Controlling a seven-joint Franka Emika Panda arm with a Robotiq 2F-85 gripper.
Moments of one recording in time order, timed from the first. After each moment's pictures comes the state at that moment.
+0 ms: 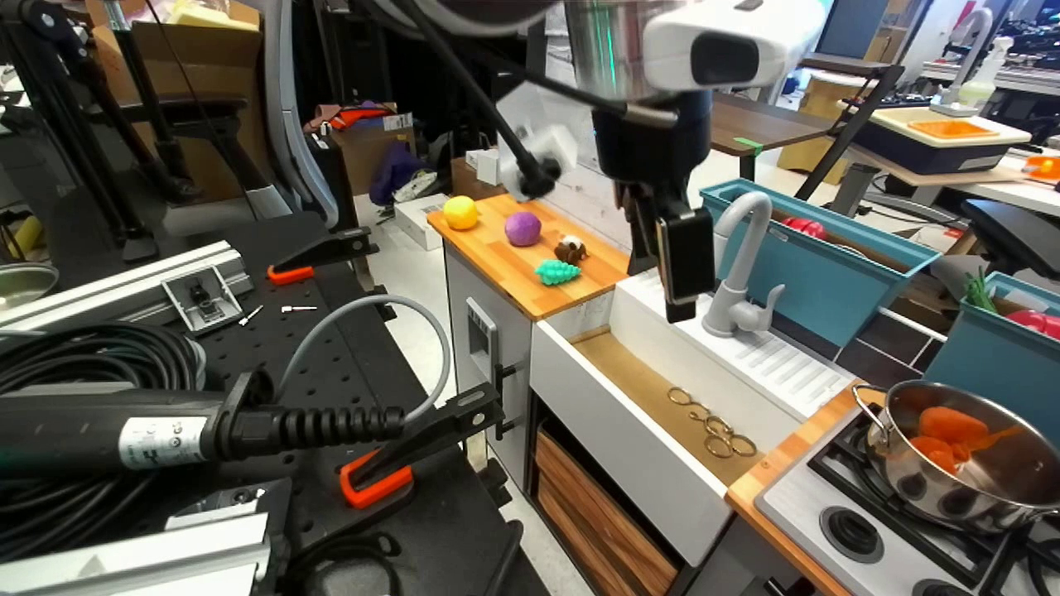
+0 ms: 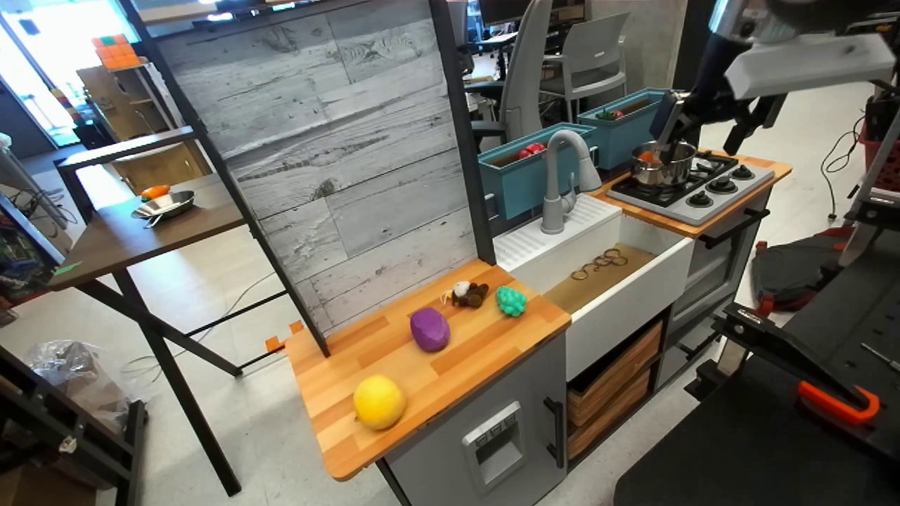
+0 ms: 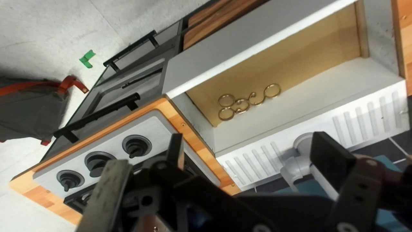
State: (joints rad) arm 0.06 0.47 -0.20 -2.40 -0.03 3.14 0.38
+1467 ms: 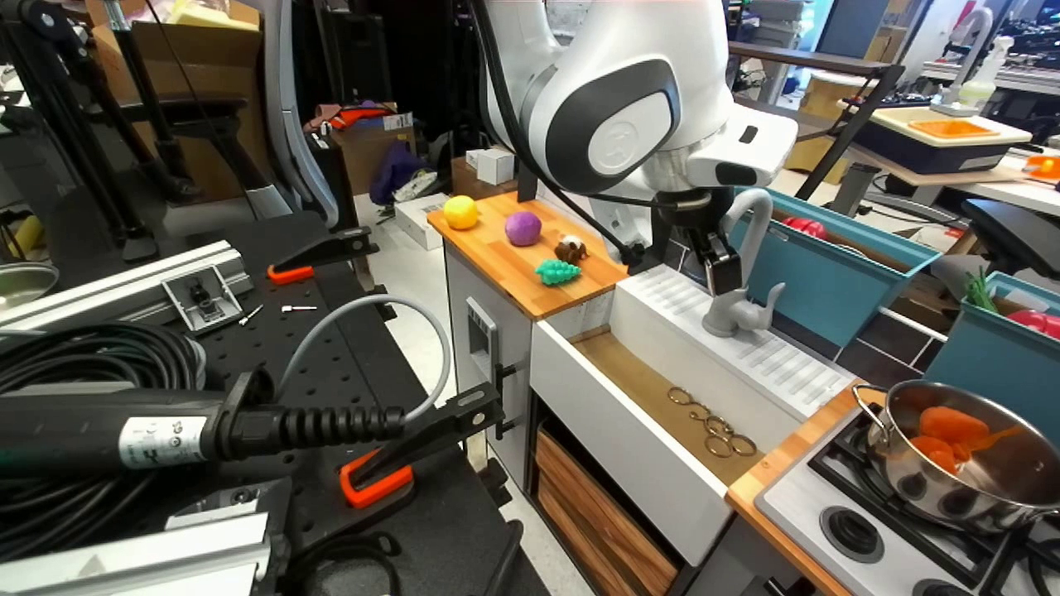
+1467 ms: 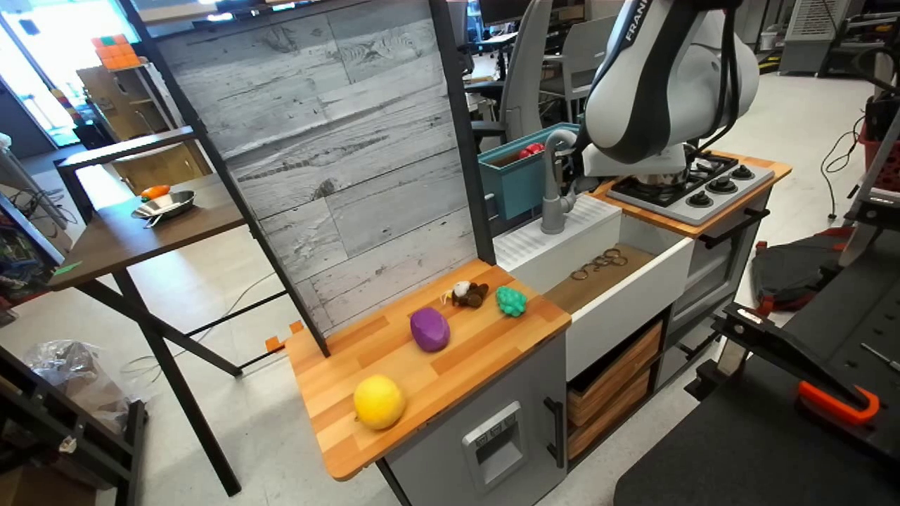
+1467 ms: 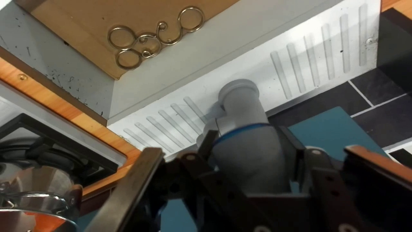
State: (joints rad) arm 0.08 0.94 -0.09 -1.86 0.15 3.30 0.34
